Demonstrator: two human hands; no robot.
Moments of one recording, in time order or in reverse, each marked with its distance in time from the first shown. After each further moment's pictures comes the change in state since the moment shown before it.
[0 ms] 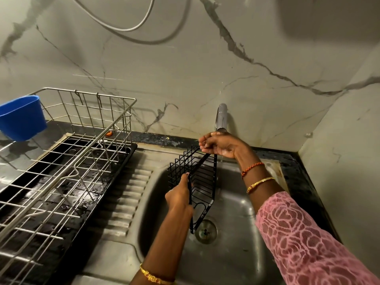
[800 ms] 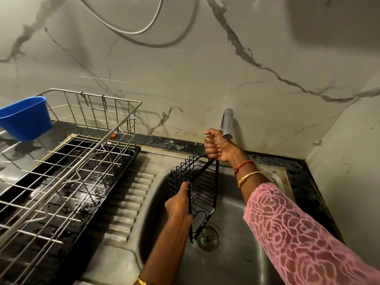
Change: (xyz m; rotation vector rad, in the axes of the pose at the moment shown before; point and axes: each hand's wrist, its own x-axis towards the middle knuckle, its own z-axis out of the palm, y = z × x) left_hand 0.021 -0.004 -0.006 -0.039 0.018 -0.002; right_hand 0.041 0.003 0.005 0.207 -0.167 0.075
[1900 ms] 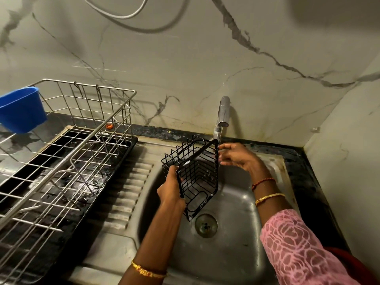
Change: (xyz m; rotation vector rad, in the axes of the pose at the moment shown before) left_hand 0.014 0.006 -0.004 -0.034 -0.044 0.020; right_hand -0.050 0.047 -0.041 -0.390 0.333 -0.032
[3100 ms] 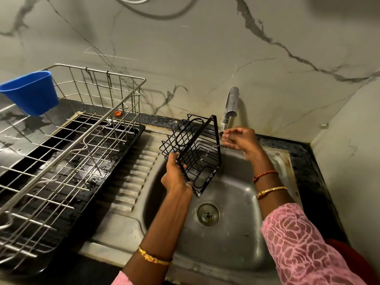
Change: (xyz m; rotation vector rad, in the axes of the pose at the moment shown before) left_hand -0.012 -0.002 0.000 -0.223 0.034 0.032; right_hand -0.005 -0.005 0.007 0.190 0.174 -0.201
